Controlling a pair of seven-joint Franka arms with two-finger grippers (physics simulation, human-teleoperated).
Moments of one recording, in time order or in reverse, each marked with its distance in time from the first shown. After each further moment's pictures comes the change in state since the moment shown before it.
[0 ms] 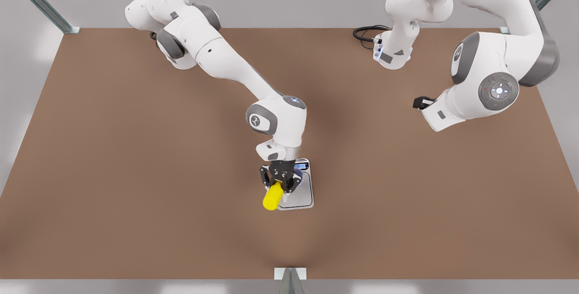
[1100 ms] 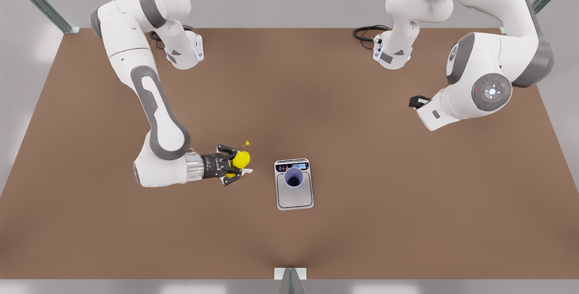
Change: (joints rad) left arm -0.011 0.002 -0.008 -0.002 -0.006 -0.017 -0.003; right arm -0.594 -0.259 0.160 -0.523 1.800 -0.361 -0.262
